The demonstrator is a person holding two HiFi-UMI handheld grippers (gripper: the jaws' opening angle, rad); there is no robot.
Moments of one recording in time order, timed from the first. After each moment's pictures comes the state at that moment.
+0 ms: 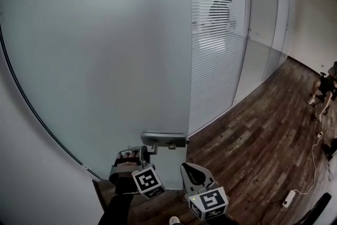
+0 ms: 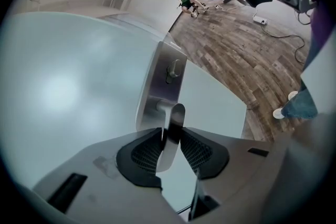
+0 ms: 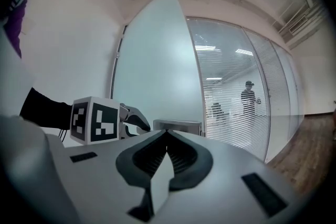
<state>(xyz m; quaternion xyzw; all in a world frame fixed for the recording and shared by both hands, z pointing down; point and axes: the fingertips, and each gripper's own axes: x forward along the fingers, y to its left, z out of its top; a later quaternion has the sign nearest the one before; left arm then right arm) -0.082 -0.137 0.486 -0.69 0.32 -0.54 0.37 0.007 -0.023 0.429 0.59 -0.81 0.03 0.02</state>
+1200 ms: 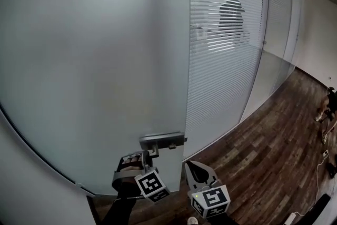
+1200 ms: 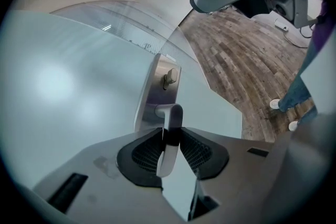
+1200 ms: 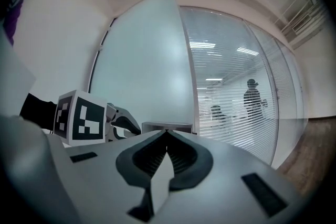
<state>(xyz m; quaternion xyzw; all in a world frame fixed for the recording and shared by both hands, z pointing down) -0.022 -0.331 0.483 -0.69 0.35 -0.55 0.32 0.085 -0.241 0.420 0.59 -0.80 0.02 0.03</state>
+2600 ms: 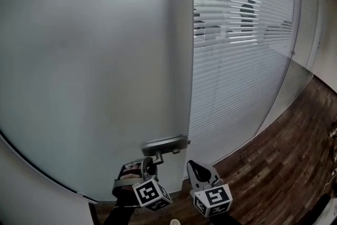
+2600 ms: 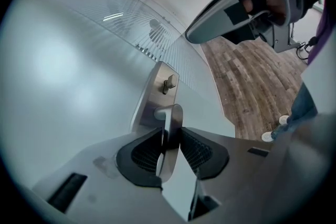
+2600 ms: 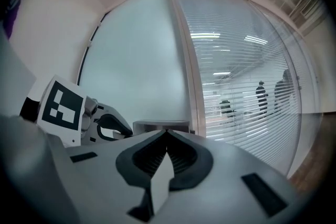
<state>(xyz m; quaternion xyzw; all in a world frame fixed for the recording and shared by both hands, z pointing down) -0.017 -0.480 0.483 -0.73 0.37 -0.52 0.25 0.094 -0.442 0.430 0.55 -0.83 0.04 0.03</state>
